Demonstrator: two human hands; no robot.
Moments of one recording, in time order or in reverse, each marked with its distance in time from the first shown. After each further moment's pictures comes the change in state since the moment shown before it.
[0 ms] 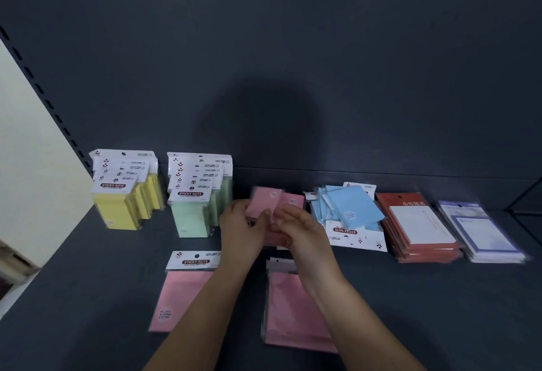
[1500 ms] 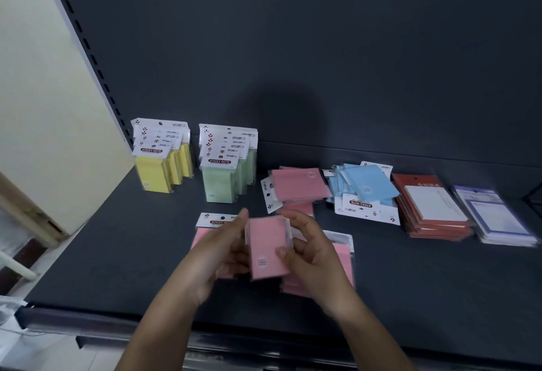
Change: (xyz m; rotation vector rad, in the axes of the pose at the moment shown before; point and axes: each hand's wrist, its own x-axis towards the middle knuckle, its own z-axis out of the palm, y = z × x) left_hand -0.088 -0.002 -0.100 -0.414 -0.413 -0.520; right_hand -0.068 0.046 -0.020 -0.236 -0.405 -0.215
